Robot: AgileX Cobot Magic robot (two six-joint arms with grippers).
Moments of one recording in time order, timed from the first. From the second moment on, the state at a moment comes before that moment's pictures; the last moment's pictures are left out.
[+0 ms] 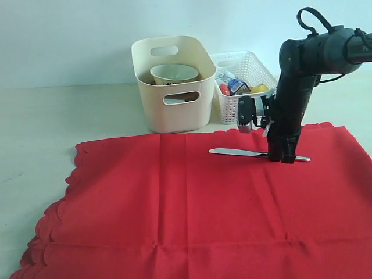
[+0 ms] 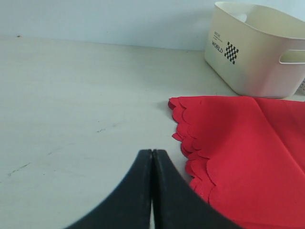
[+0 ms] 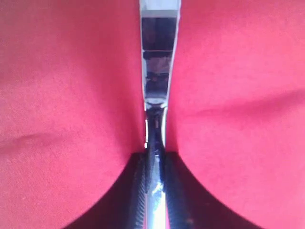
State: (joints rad) left arm -0.10 0.01 0.00 0.01 0.37 -0.13; right arm 0.22 2.27 -1.65 0.01 1.02 -1.19
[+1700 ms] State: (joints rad) left arm -0.10 0.01 0.00 0.01 0.37 -0.13; right arm 0.22 2.41 -2.06 1.36 0.81 -1.31
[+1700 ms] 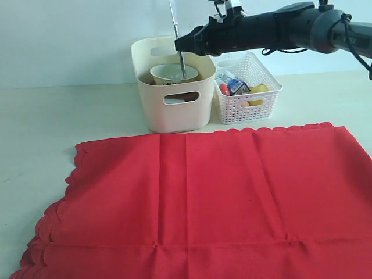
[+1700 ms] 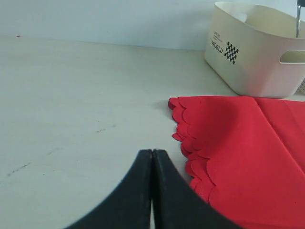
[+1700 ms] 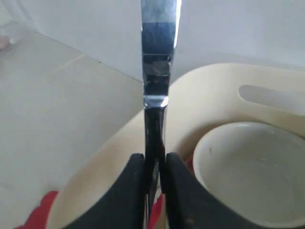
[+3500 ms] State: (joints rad) left arm -0.10 0.01 0.00 0.01 0.37 -0.13; right arm 0.26 1.59 -1.34 0.06 0.88 -0.29
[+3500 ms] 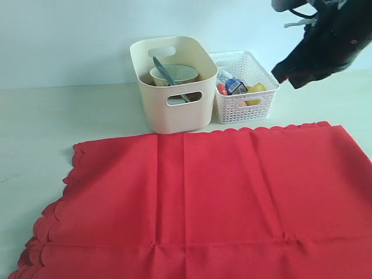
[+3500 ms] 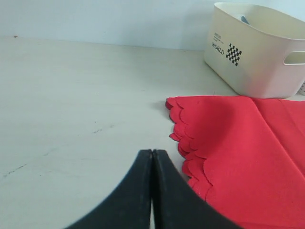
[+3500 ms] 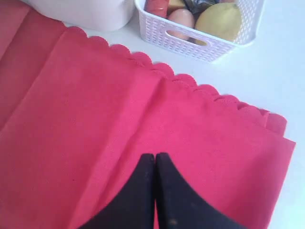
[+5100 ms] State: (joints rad) left arm -0.10 0.01 0.00 0.01 0.37 -0.13; right arm 0.26 0.78 -0.80 0.16 0.47 -0.17
